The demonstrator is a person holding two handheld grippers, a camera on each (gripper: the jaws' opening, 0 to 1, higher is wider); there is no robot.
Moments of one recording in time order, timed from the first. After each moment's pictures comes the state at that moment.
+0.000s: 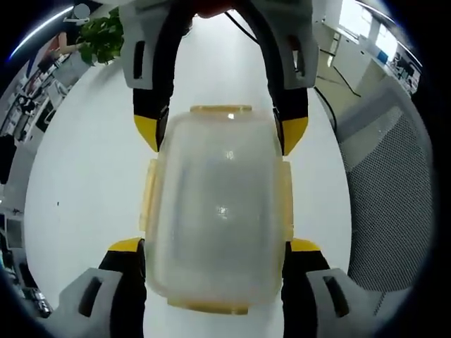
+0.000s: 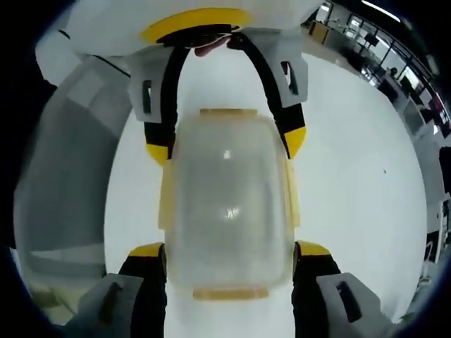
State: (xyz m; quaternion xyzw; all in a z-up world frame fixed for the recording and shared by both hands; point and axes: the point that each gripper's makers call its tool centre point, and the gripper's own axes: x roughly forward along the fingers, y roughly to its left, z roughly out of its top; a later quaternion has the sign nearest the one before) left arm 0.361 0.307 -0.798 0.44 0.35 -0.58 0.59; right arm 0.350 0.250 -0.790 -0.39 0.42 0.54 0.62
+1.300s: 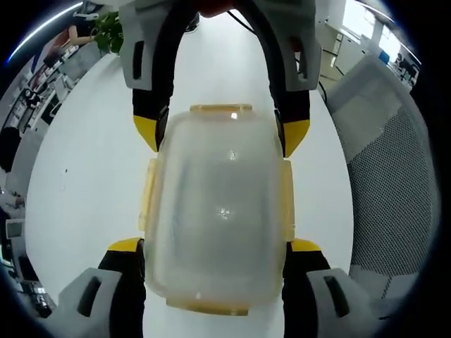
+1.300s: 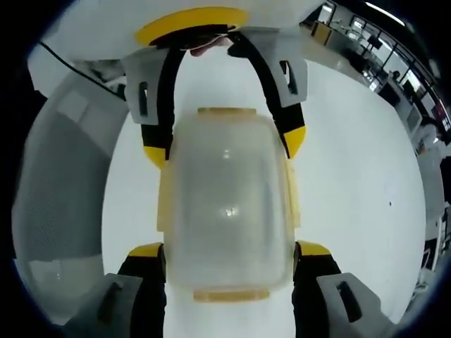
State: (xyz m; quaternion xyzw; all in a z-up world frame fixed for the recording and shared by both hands) left arm 0.373 0.389 -0.799 0.44 0.36 -0.57 0.60; right arm 0.363 0.332 -0.791 -0.40 0.42 0.54 0.62
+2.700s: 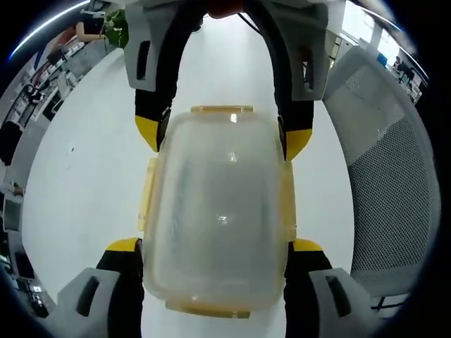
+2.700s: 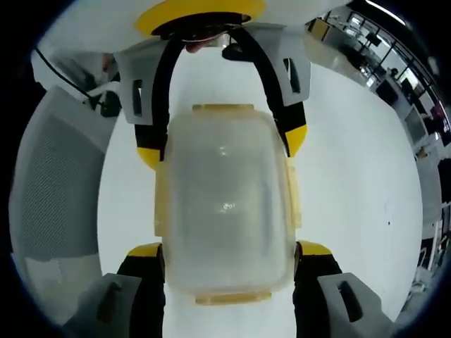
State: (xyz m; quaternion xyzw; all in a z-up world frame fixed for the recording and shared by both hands) left arm 0.380 0.436 -0.801 0.42 0.35 -0.57 0.60; right arm 0.371 0.382 -0.794 -0.41 0.43 0.52 0.62
